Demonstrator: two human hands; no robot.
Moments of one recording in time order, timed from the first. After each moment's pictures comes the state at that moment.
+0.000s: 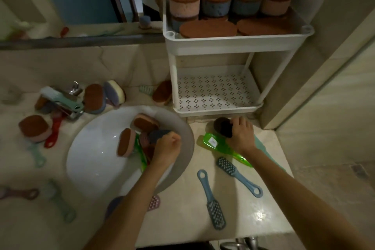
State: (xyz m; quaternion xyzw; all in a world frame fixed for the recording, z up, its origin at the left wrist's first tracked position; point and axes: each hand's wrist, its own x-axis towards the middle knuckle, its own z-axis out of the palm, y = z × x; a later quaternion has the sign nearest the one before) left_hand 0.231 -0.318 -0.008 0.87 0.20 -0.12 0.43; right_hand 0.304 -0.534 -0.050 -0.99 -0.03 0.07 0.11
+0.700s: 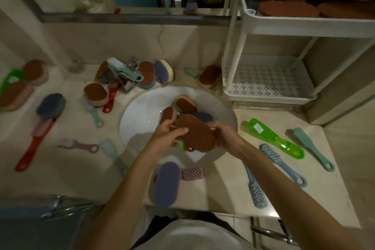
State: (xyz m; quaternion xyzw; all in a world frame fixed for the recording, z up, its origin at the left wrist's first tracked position) left_hand 0.144 -0.201 0.024 0.68 0.29 -0.10 0.67; right_hand 0.209 -0.365 0.002 -0.62 0.04 0.42 0.66
